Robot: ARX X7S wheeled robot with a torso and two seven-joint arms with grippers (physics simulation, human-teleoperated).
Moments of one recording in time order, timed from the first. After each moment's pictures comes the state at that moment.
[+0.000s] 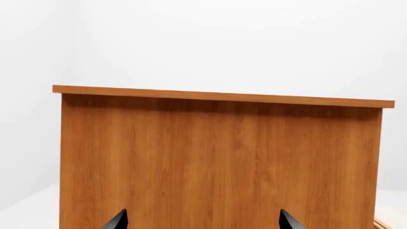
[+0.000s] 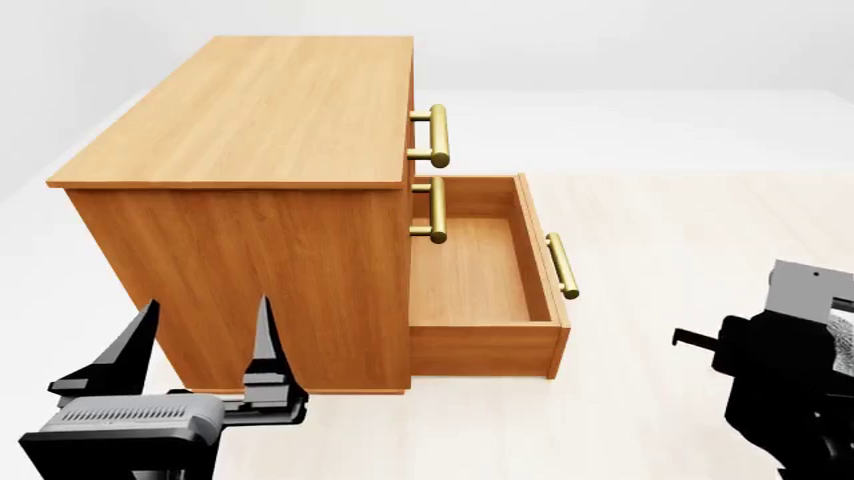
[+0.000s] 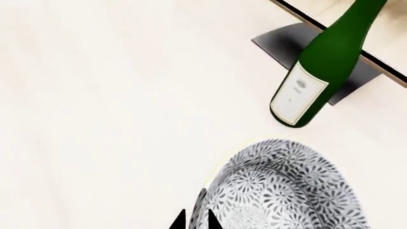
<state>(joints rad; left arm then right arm) 0.12 -0.39 0.15 0.66 -0.33 -0.13 -0.38 0.56 0.43 0.16 -0.08 0.54 1.23 0.68</state>
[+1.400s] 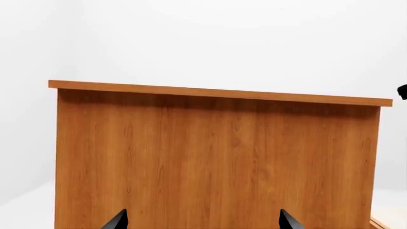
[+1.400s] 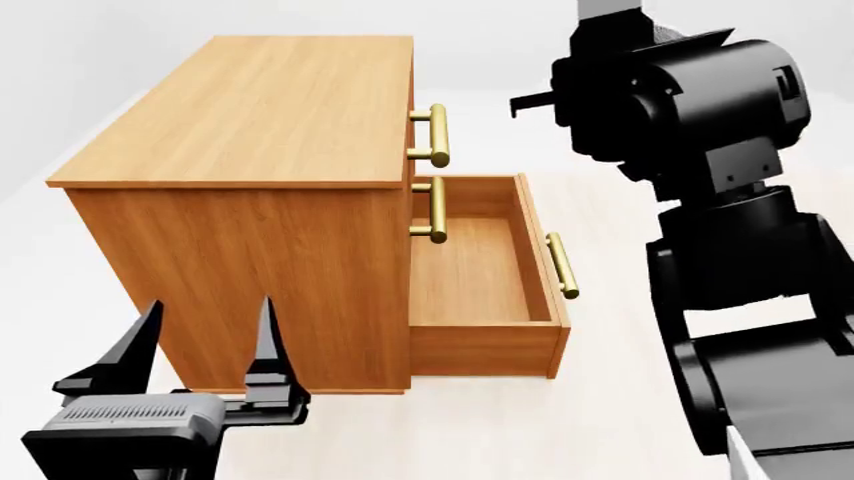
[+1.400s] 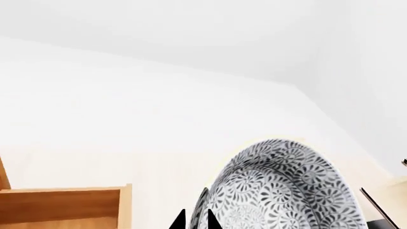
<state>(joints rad) 0.12 -0.40 0.16 0.66 -0.35 -0.12 -0.39 1.51 0.11 -0.39 0.55 0.47 1.22 0.56</state>
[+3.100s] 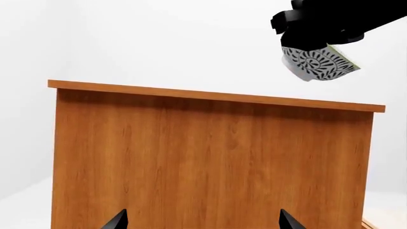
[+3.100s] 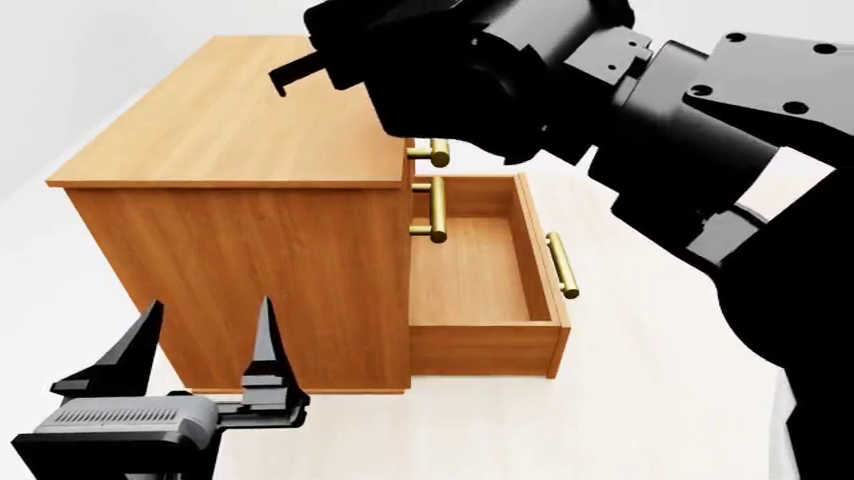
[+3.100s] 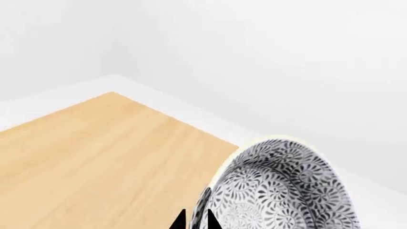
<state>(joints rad) 0.12 -0.43 0.17 0.67 -0.38 -0.11 -0.40 1.94 0.00 -1.58 0.65 1.68 0.48 0.60</state>
